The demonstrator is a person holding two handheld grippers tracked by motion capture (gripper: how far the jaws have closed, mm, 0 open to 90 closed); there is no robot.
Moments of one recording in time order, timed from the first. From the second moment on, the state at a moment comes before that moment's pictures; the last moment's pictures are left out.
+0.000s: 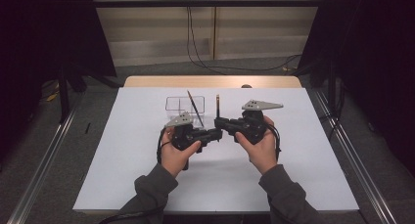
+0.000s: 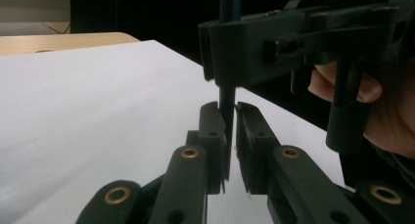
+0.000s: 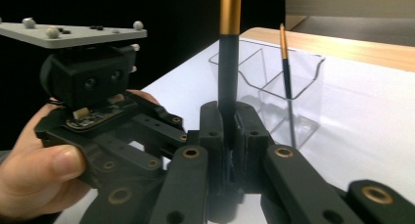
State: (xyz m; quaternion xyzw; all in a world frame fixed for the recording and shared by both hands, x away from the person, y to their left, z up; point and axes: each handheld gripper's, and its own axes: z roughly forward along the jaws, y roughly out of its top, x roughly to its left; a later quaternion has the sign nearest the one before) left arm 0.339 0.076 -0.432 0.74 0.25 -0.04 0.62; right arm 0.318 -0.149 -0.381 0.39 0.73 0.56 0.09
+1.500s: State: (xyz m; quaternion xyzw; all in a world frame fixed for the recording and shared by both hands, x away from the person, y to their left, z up) left arm 0.361 0.100 -0.403 0.73 0.25 -0.01 0.63; right arm 0.314 -0.162 -0.387 0.38 0.72 0.58 0.09
